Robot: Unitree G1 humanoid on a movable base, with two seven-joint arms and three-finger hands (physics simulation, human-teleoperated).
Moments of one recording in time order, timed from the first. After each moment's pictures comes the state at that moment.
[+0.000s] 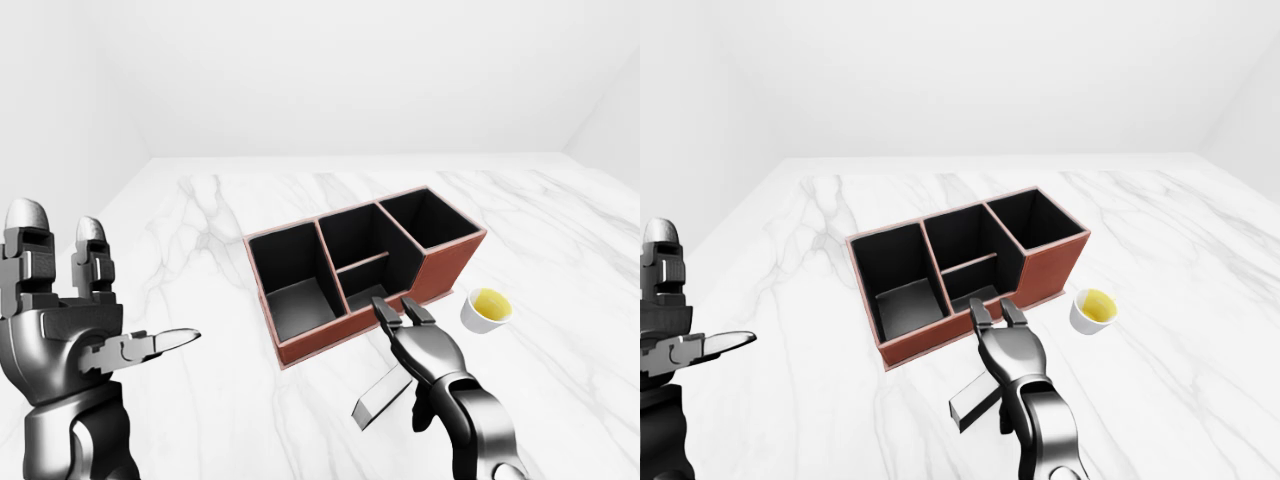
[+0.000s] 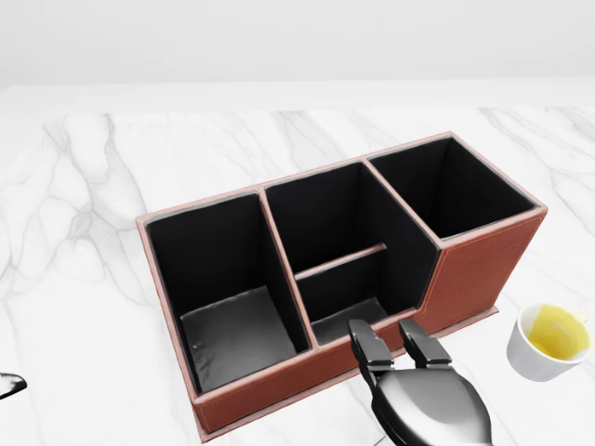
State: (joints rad) left arm 0.15 0.05 0.47 -0.72 -0.45 0.09 -0.11; right arm 0.29 -0.03 0.19 -0.57 -1.44 0.09 0.70
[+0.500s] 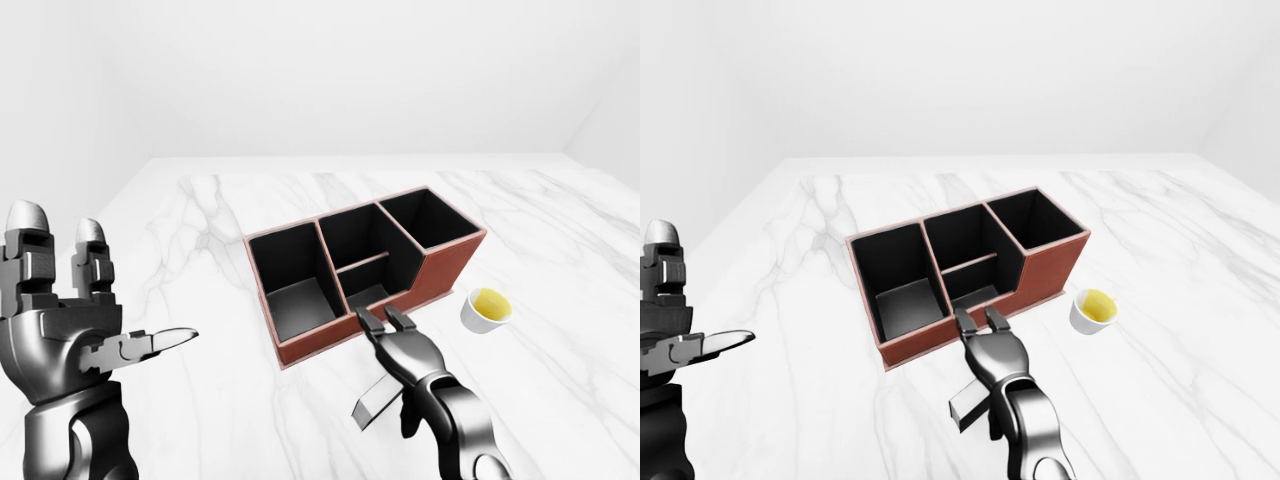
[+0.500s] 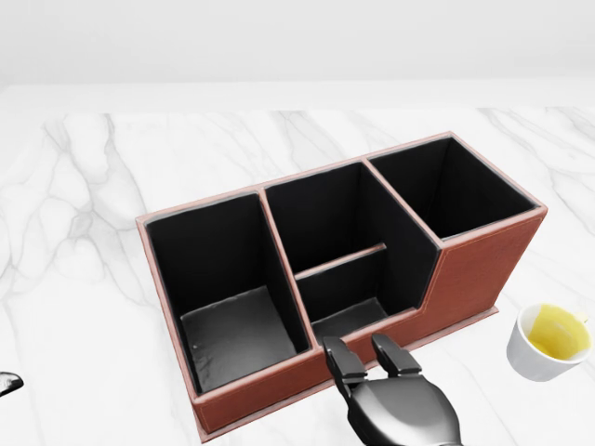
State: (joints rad) left arm 0.15 0.06 0.48 -0.70 -0.46 0.09 -0.12; right arm 0.26 -0.04 0.25 -0.48 -1.42 0.09 0.70
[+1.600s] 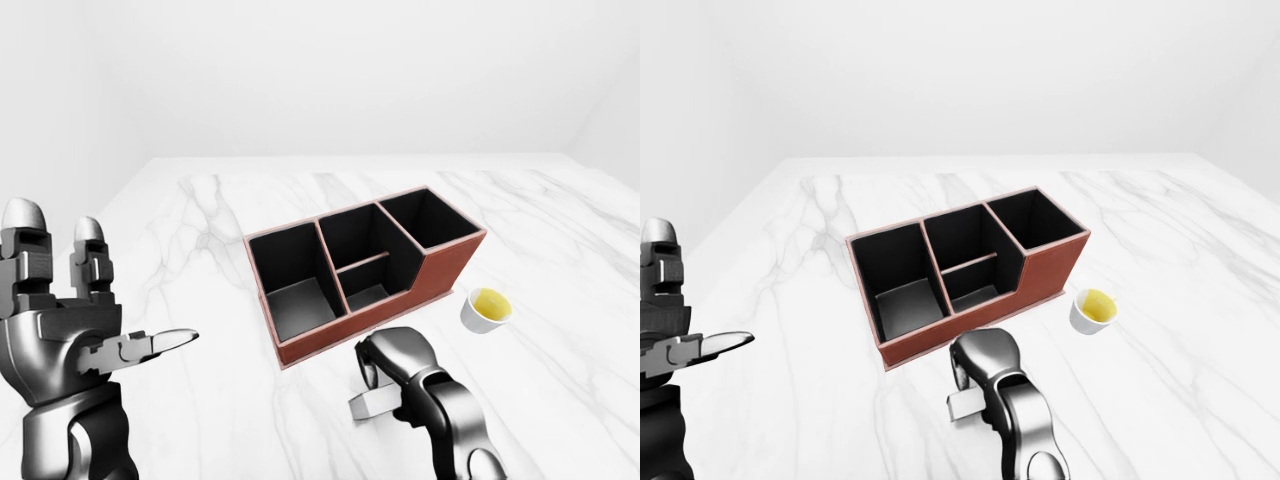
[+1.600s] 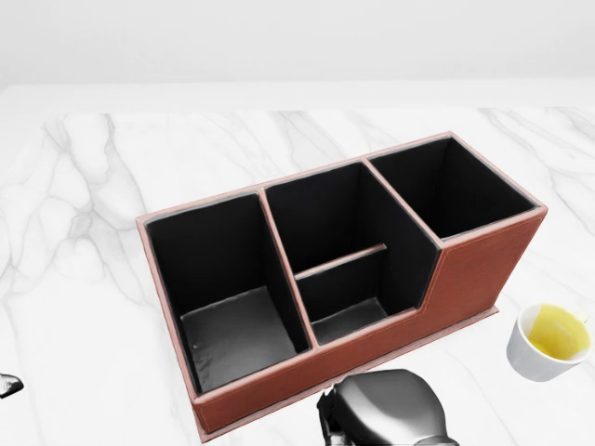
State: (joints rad) left arm 0.15 0.05 0.48 -0.72 -0.46 0.09 -0.11; right arm 0.23 -0.04 0.29 -0.46 -1.40 0.09 0.70
